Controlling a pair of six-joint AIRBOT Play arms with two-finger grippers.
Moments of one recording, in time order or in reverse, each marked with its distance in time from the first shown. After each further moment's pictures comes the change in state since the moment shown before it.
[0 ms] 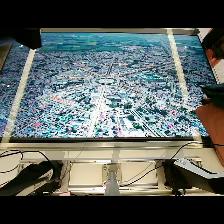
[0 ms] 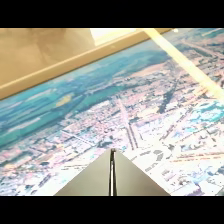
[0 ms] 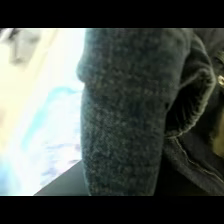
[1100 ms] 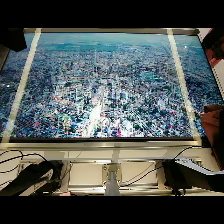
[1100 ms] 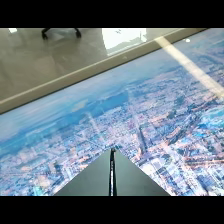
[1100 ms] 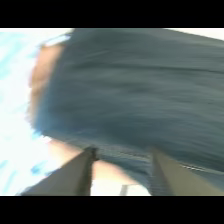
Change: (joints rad) left arm 0.001 0.051 0.000 0.029 -0.007 0.000; right arm -0.123 -0.010 -0.019 -0.415 0.154 -0.006
